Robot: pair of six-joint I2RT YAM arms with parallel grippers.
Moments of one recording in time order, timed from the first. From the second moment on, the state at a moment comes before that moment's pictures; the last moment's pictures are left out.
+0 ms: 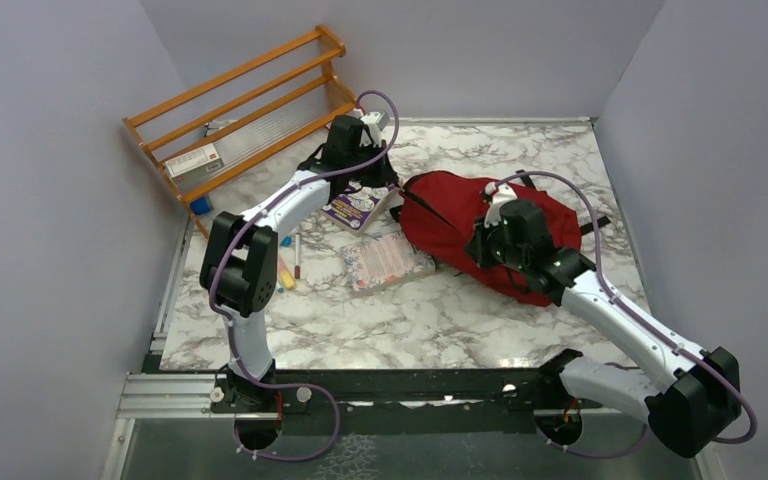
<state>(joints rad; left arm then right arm) -0.42 1.89 1.50 -0.17 0.34 -0.32 0.54 1.06 0.77 -0.34 0.02 0.22</state>
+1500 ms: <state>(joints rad) -0.40 1.89 1.46 -0.09 0.45 -0.32 0.54 1.70 1.17 -0.08 -0.23 0.27</state>
